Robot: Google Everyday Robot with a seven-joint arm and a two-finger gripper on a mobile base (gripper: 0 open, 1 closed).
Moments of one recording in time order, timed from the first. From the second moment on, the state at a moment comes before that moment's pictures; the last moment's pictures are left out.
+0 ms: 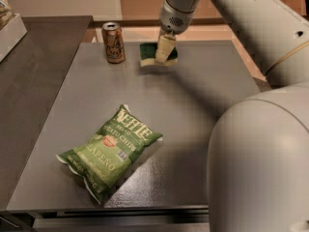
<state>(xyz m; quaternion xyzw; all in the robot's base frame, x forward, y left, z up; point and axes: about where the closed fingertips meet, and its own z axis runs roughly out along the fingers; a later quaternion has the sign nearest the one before) 0.693 -0.038 0.907 -0.66 0.73 0.02 0.18</state>
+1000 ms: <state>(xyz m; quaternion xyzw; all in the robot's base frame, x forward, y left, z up) 0.732 0.011 0.869 -0.67 0.72 0.04 0.18</state>
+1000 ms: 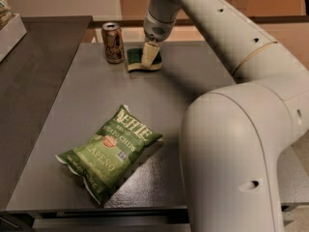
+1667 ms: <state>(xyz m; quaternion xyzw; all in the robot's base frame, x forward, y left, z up) 0.734 0.015 0.862 -0.67 0.72 0.04 0.18</state>
